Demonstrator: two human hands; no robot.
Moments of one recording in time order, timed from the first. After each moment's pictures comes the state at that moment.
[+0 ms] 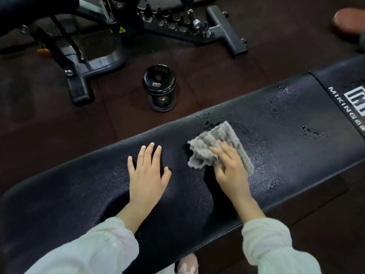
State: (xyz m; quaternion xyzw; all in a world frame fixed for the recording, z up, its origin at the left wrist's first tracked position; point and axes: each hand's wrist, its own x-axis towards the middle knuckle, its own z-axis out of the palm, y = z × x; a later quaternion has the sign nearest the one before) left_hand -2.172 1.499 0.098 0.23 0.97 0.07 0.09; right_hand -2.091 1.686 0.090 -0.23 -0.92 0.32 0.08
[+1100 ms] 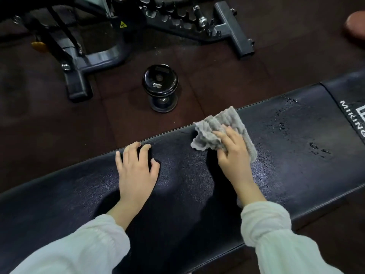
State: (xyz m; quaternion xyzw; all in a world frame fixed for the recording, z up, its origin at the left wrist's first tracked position) left_hand -2.209 1.510 0.084 0.14 0.98 0.15 0.01; right_hand -2.153 1.727 0.088 -0.22 -0.92 0.30 0.07
